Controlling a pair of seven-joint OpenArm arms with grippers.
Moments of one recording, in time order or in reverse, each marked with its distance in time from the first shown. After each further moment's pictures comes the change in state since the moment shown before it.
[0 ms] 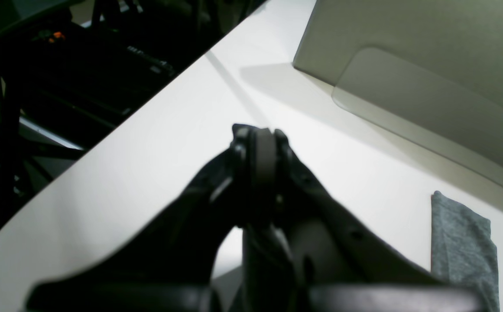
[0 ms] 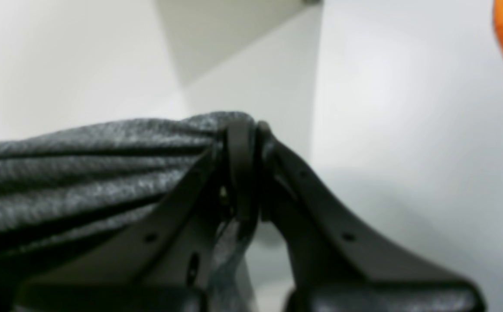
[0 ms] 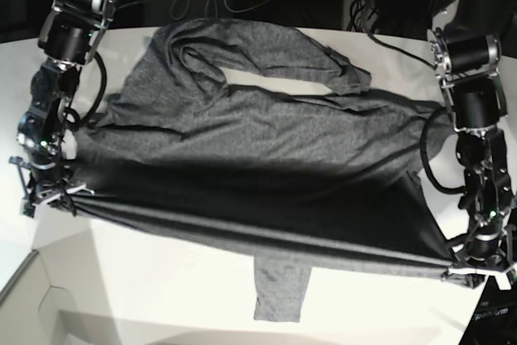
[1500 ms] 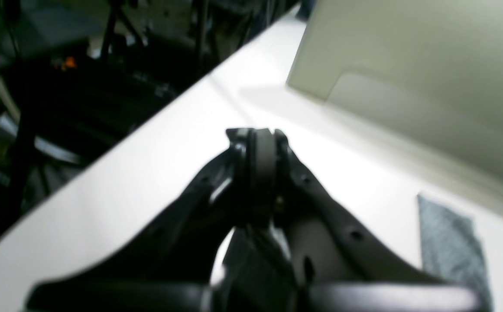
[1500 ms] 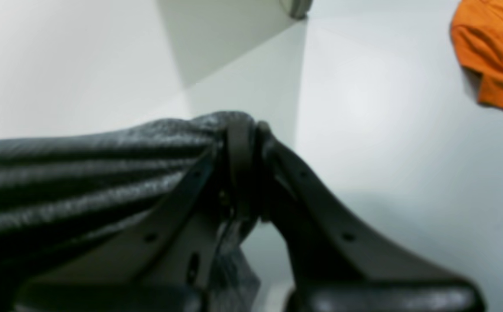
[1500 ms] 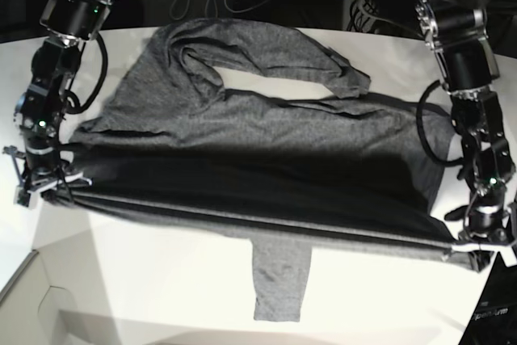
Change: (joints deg) left arm 10.7 2.2 -4.5 14.0 0.0 0.0 0.2; right arm -6.8 -1.5 1.0 11.1 0.1 0.0 -0.5
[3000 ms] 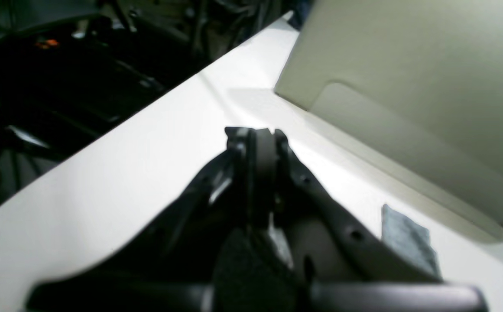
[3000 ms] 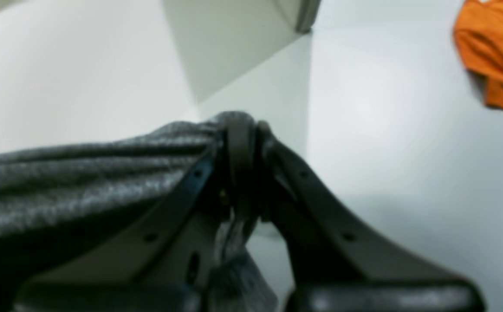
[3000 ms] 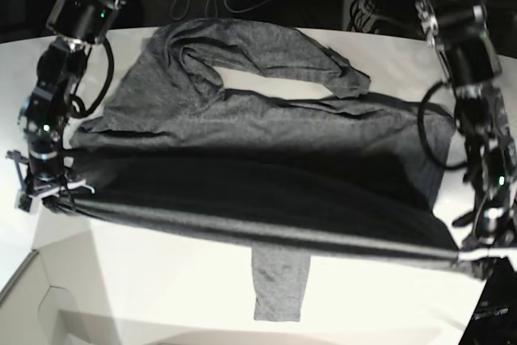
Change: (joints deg) left arm -1.3 -0.3 -0.2 2.4 -7.1 0.3 1.9; right arm 2.6 -1.6 1.0 -1.4 -0.2 0.1 2.5
